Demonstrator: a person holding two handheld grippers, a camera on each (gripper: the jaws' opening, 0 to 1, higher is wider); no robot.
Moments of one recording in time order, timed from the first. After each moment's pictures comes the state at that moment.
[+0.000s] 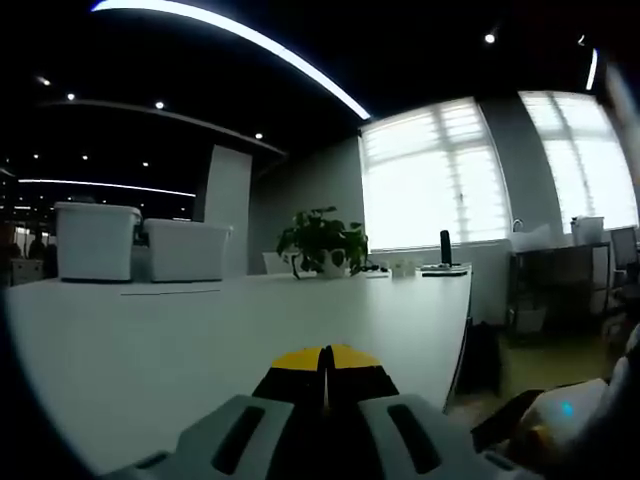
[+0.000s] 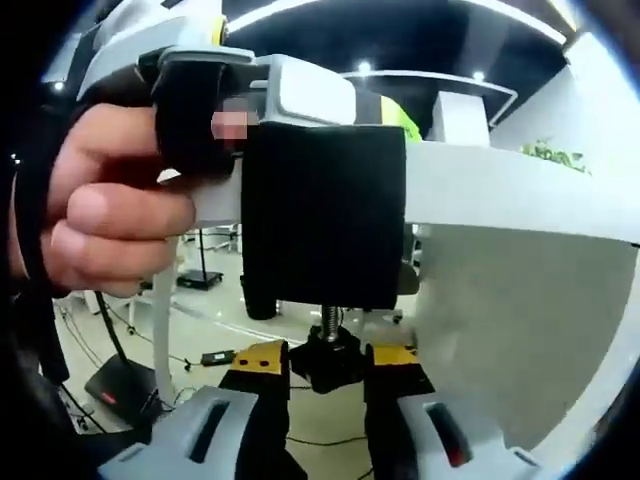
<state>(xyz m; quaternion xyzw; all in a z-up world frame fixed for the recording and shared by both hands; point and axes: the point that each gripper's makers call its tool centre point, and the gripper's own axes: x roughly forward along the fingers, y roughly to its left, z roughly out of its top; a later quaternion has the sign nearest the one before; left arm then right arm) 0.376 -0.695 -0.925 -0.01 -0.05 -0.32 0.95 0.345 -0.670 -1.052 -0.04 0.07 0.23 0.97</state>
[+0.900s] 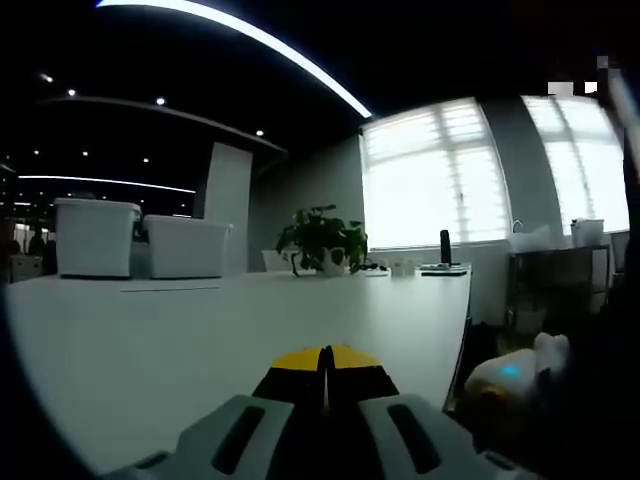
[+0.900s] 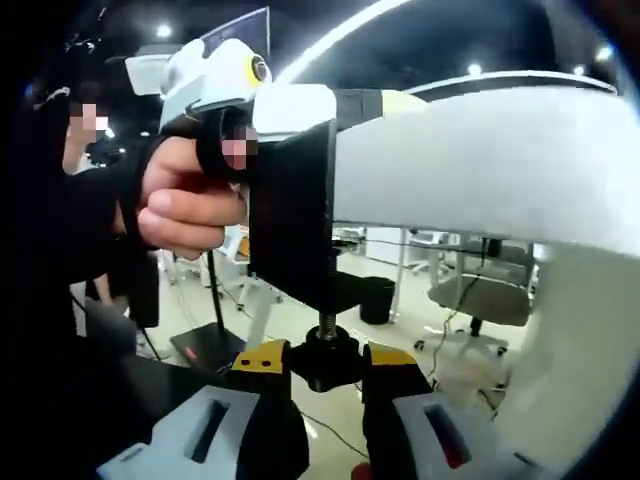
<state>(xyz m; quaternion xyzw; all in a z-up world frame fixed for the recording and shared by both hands) 0.379 -0.694 -0.928 -0.01 -0.04 -0.32 0.95 0.336 -0.649 -1.051 -0.06 0.03 0.55 0.83</state>
